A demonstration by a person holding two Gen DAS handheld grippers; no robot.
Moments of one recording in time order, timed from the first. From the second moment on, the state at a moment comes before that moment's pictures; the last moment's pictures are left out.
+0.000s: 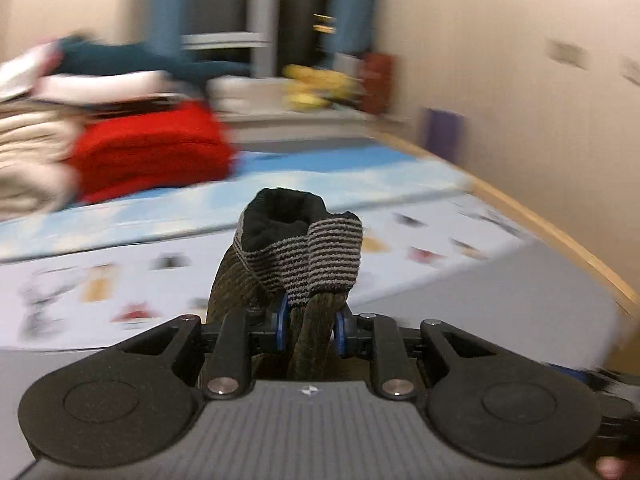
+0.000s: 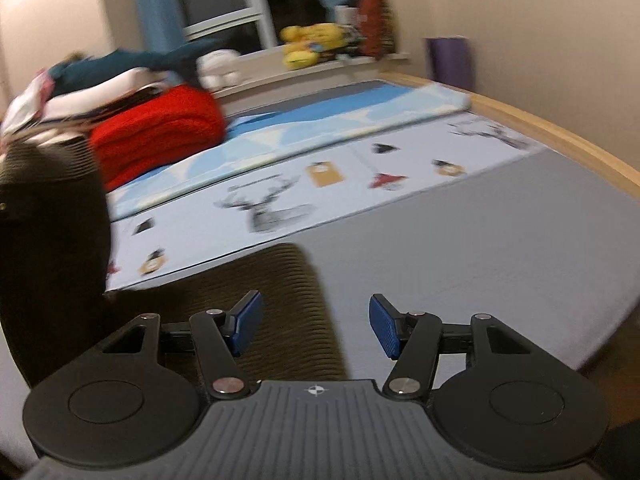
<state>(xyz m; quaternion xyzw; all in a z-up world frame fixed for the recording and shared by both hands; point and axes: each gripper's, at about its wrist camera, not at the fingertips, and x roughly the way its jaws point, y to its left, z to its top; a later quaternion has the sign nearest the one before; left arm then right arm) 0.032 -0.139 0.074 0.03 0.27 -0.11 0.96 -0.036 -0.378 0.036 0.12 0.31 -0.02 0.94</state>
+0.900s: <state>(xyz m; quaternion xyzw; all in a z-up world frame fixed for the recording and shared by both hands) 0.056 -0.025 -0.091 0.03 0.49 -0.18 0.86 0.022 -0.344 -0.033 0.19 0.41 -0.03 0.89</state>
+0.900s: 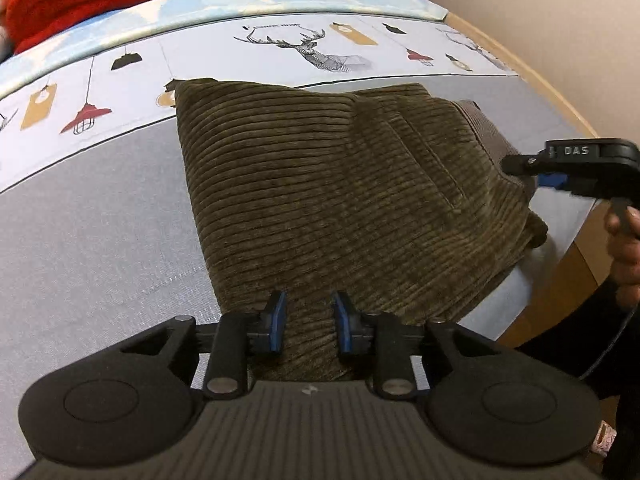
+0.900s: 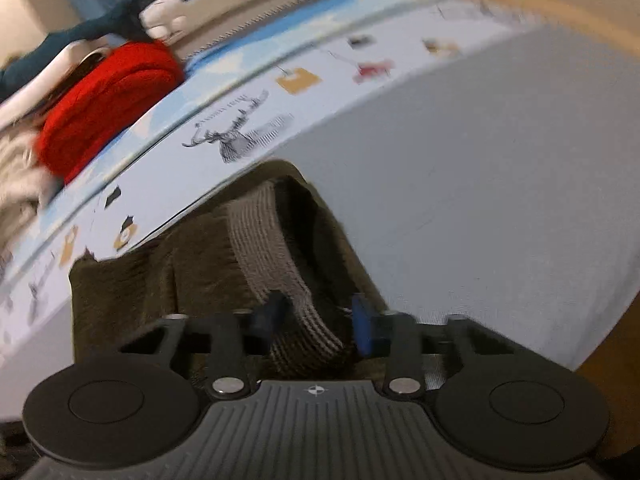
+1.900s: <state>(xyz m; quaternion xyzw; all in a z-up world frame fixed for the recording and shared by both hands) 0.048 -0.033 -0.061 0.07 0.43 -0.16 0.89 0.008 -0.338 -0.037 0.01 0.42 0.02 0.91</state>
